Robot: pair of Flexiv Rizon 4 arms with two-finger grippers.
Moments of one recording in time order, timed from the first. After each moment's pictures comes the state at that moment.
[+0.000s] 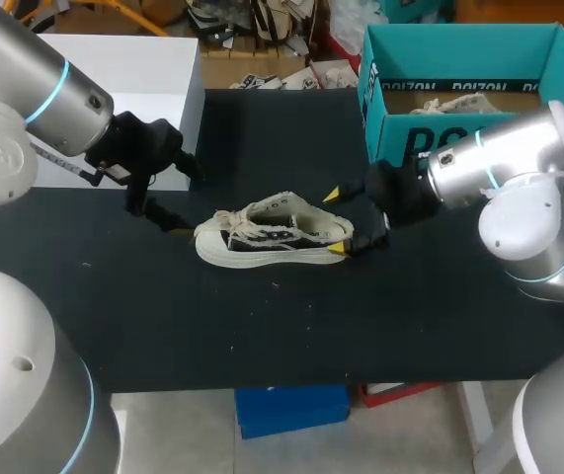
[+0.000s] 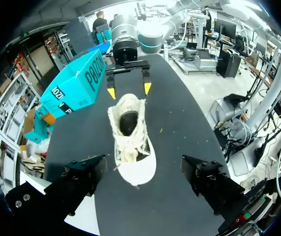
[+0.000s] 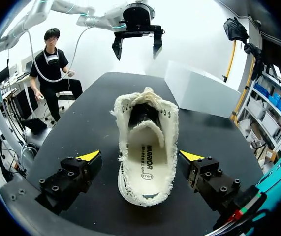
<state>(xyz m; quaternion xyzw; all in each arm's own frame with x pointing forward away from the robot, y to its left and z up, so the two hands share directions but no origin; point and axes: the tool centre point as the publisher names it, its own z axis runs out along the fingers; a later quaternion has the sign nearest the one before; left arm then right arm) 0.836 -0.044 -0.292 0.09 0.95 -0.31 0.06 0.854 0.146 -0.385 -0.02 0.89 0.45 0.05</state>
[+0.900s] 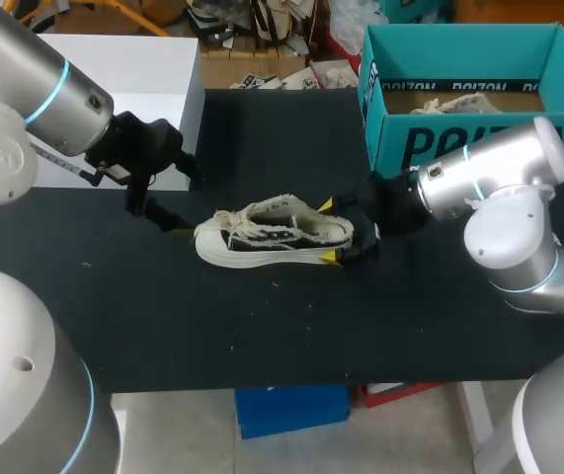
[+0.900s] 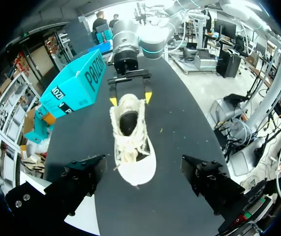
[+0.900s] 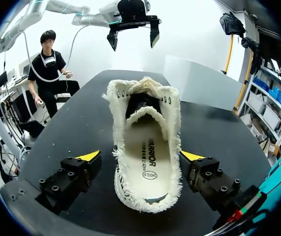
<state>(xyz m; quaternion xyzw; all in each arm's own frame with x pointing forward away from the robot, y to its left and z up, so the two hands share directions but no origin) 0.836 -0.044 -0.292 0.09 0.95 -0.31 0.06 0.858 0.155 -0.414 0.00 0.89 0.46 0.04</state>
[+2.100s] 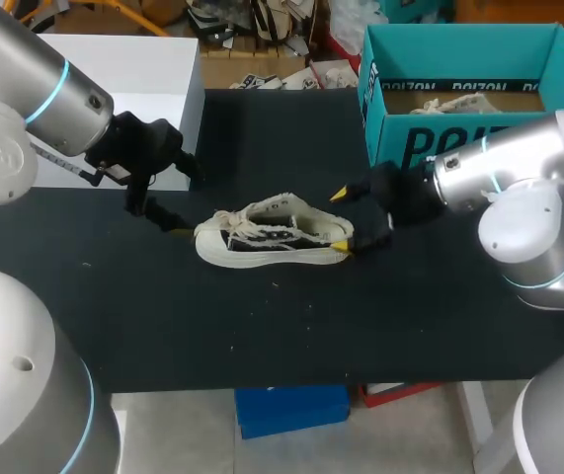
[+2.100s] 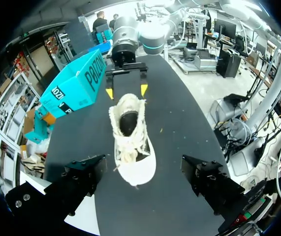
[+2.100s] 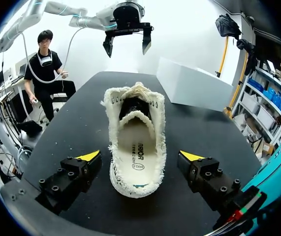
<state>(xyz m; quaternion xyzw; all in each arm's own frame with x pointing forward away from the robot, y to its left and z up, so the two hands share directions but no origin) 0.836 -0.044 -0.292 0.09 0.95 -0.31 0.06 0.866 0.133 -0.390 0.01 0.89 0.45 0.06</state>
